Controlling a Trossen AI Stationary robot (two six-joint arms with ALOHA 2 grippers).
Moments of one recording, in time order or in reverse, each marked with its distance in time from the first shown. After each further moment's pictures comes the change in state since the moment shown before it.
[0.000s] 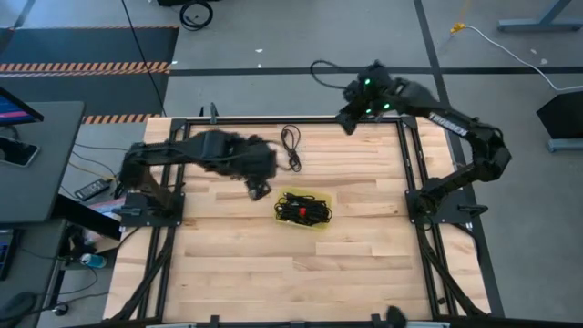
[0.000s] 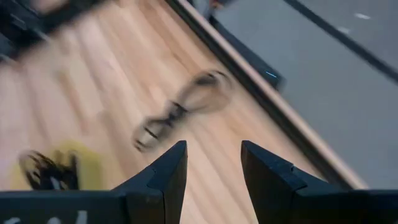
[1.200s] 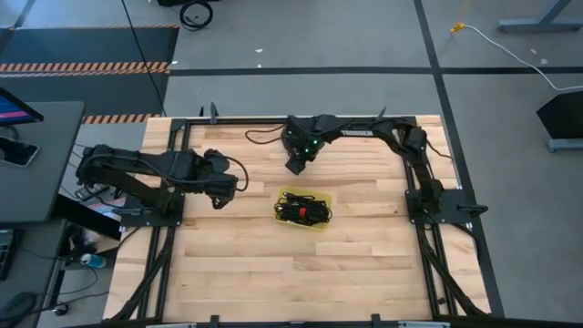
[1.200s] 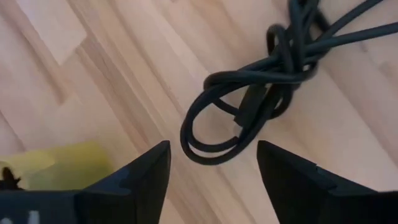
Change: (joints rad) left arm -0.096 -0.372 -0.609 0.010 -0.050 -0.329; right arm 0.288 0.717 0.282 -0.044 0.005 0.265
